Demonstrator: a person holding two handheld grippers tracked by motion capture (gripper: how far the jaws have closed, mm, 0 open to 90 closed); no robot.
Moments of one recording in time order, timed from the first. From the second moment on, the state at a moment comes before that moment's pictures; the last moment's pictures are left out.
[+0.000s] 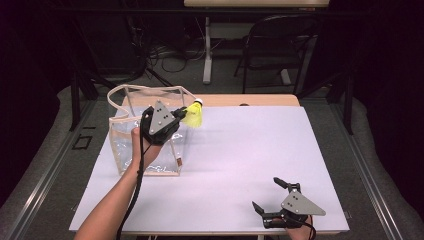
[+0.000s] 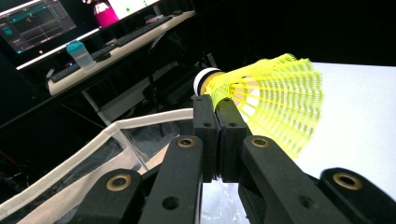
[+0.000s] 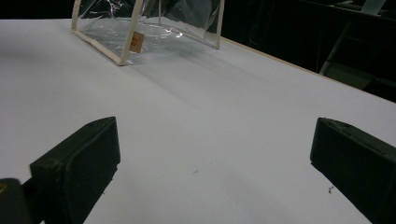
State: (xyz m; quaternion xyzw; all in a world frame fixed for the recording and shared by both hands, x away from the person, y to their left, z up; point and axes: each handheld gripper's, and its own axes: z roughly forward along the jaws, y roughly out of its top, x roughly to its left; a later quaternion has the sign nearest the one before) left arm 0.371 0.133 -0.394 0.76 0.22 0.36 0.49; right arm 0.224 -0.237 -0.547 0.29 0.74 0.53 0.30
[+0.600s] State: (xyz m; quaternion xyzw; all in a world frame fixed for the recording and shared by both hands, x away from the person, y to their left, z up) left arm 0.372 0.140 -0.386 0.75 0.23 0.37 0.49; right arm 0.224 -0.237 -0.547 0.29 0.74 0.53 0.30
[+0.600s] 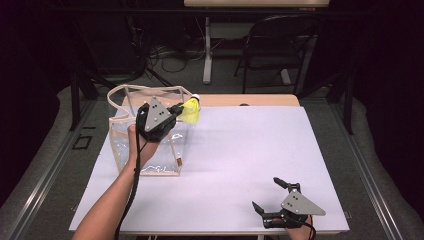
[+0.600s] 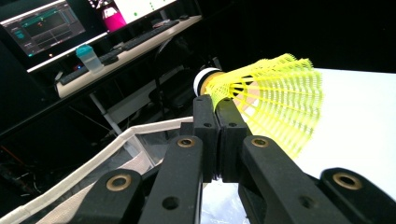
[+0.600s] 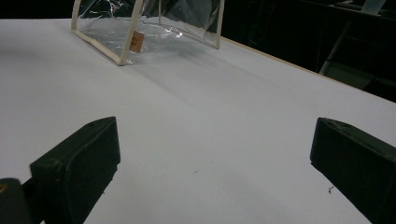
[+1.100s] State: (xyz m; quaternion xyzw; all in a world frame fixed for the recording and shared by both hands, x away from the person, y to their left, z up) left arm 0.377 0.146 -0.379 0.75 0.24 0.38 0.49; right arm 0.224 -0.237 -0.547 0.29 0.74 0.53 0.30
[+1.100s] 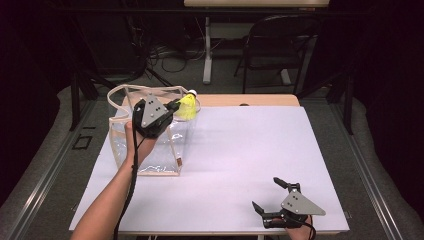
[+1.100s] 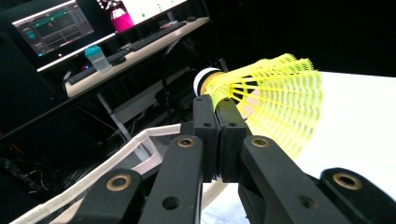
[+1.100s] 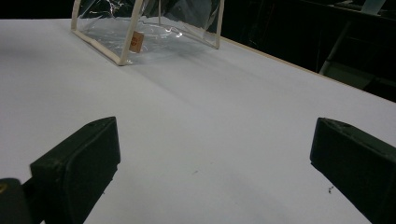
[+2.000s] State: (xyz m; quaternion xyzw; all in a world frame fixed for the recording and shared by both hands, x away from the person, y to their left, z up) left arm 0.382 0.163 -0.375 0.73 0.26 0.39 0.49; right arm 0.224 -0.237 -0.547 0.29 0.74 0.53 0.30
